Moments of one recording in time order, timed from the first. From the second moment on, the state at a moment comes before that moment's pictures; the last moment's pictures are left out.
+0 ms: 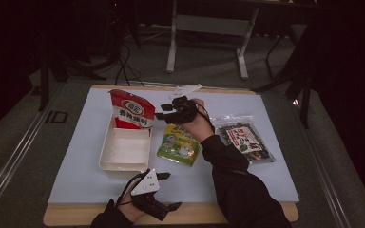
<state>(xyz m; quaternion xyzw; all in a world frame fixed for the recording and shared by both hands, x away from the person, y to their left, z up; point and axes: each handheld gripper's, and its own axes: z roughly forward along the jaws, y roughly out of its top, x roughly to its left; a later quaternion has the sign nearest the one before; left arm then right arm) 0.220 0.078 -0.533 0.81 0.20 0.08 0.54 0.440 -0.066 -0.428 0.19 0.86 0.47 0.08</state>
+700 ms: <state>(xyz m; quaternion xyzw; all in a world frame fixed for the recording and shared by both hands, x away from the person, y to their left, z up) 0.221 0.077 -0.533 0.81 0.20 0.08 0.54 0.420 -0.161 -0.434 0.24 0.86 0.43 0.12</state>
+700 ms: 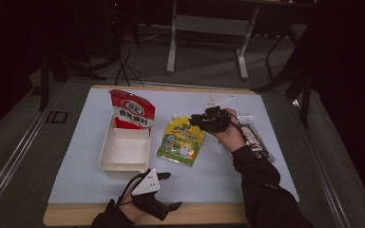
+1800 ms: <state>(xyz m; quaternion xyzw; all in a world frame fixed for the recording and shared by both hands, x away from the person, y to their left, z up) 0.222 0.075 -0.535 0.81 0.20 0.08 0.54 0.440 -0.333 -0.472 0.40 0.83 0.35 0.19</state>
